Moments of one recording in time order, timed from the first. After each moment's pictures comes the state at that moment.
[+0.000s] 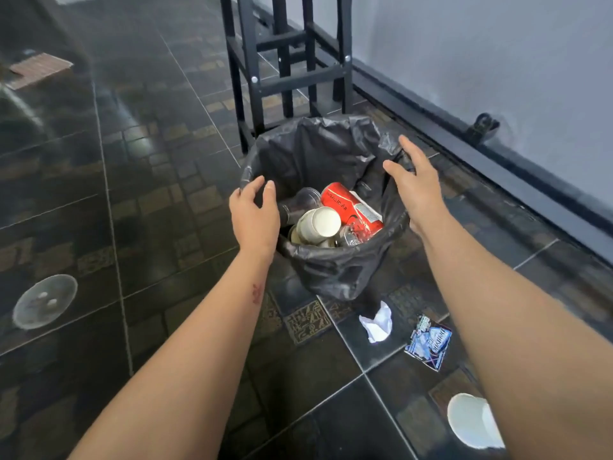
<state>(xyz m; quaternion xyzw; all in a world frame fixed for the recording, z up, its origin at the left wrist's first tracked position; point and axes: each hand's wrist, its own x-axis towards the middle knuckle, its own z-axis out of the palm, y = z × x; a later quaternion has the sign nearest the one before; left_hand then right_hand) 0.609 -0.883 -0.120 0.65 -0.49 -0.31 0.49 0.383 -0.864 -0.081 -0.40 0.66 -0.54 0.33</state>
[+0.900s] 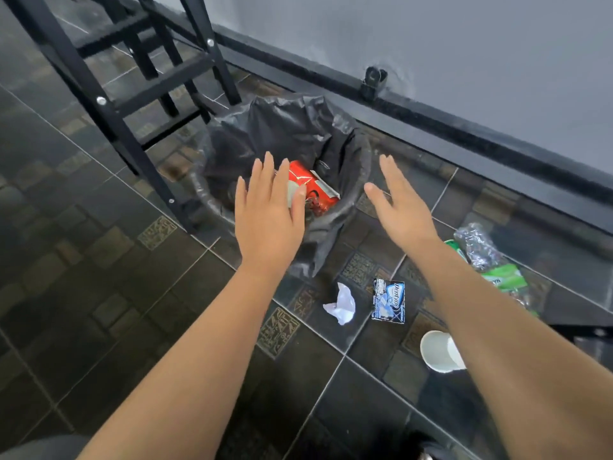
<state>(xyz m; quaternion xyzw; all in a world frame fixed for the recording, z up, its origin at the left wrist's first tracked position) 0.508 -0.890 -0.118 0.43 -0.87 -0.04 0.24 0.316 -0.786 -0.123 -0.43 0.82 -0.33 0.16</state>
